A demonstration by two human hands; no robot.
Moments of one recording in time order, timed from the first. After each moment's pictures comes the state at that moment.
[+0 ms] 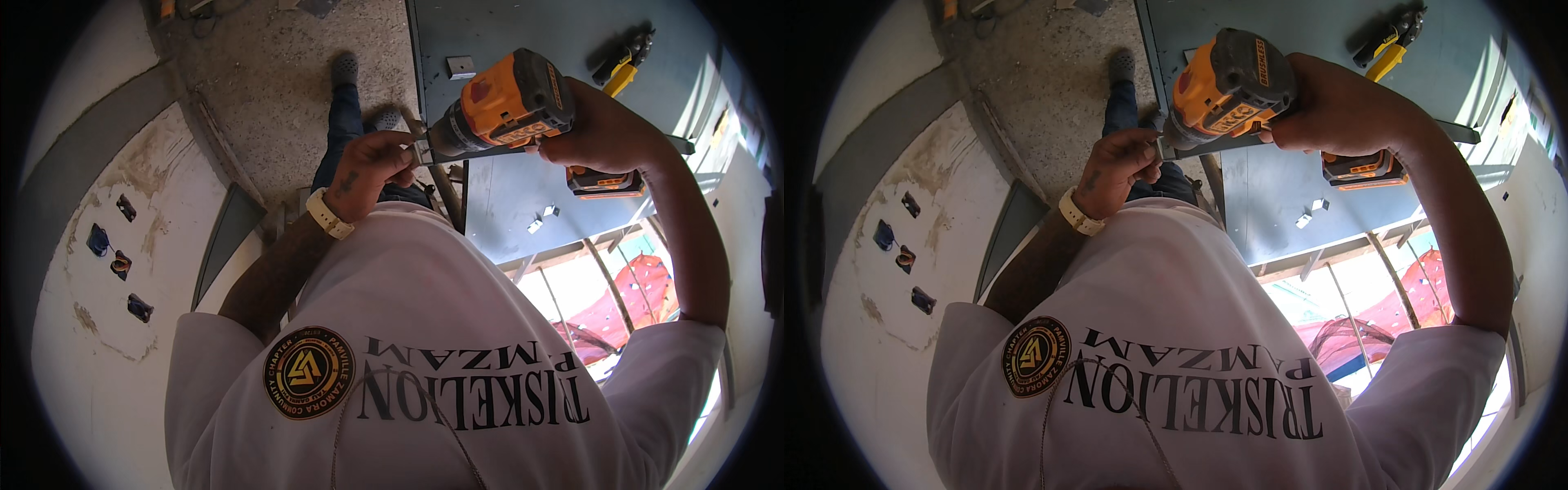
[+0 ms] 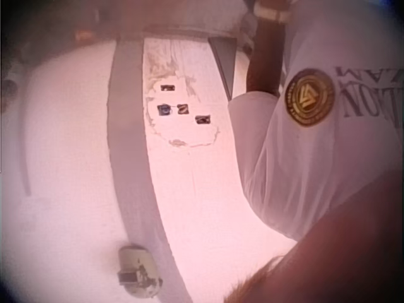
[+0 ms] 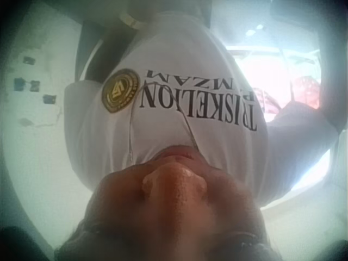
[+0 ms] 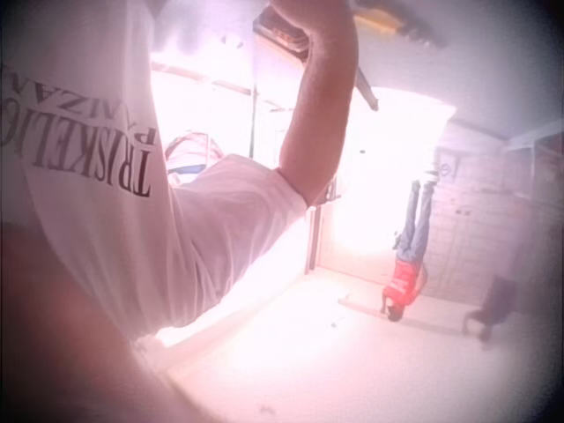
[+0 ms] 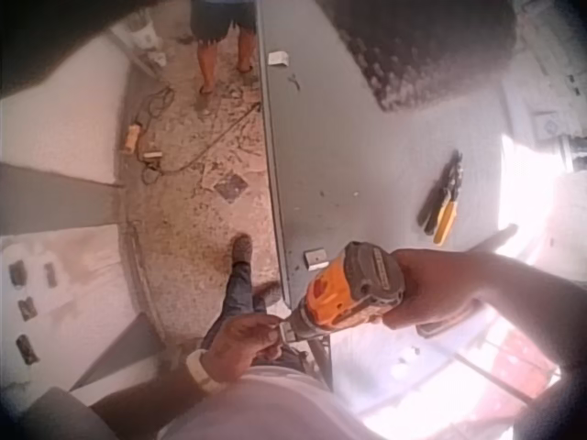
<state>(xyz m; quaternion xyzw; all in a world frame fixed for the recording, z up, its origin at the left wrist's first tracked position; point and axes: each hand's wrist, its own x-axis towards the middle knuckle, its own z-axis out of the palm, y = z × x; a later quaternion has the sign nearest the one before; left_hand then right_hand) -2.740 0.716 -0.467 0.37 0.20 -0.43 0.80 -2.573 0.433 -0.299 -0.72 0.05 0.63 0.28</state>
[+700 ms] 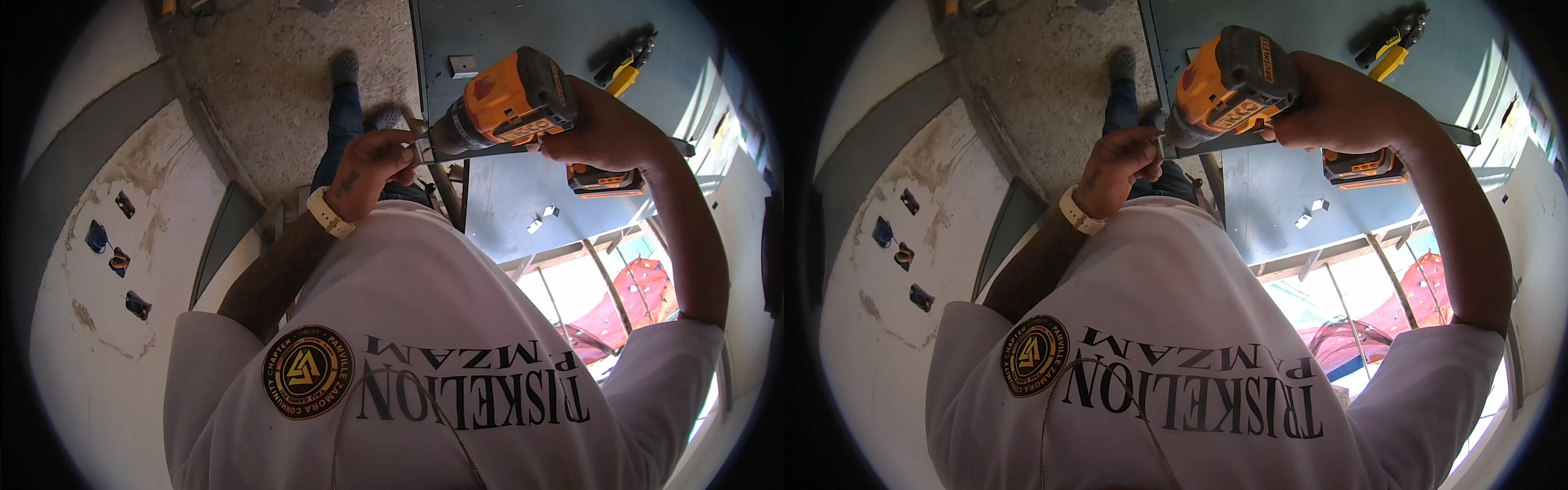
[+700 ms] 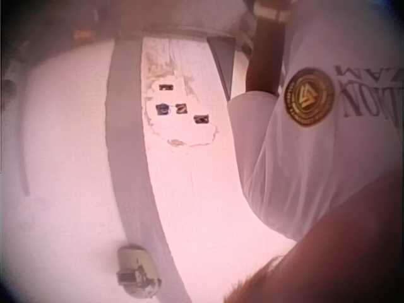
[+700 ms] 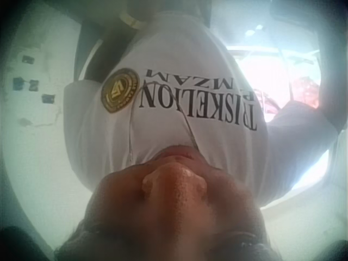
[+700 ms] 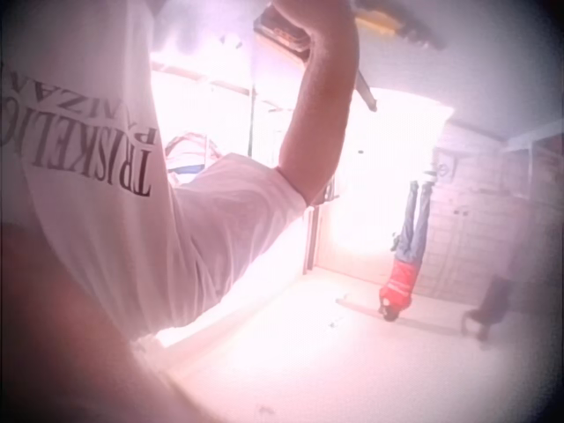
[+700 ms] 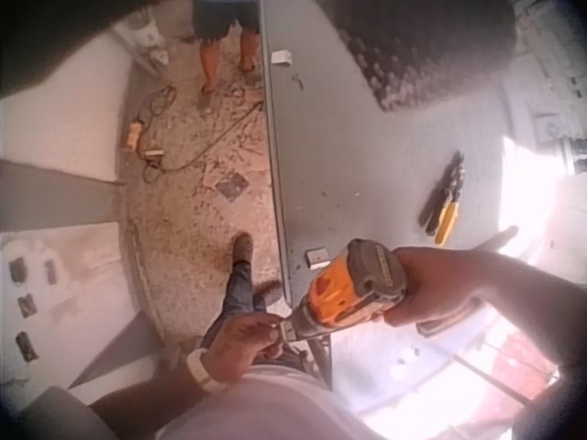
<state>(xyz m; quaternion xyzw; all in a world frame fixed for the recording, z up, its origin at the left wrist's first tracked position) -2.741 0.713 -0.466 0.36 0.21 -0.43 0.80 -2.572 0.434 -0.299 -0.73 0.05 0.62 0.28</state>
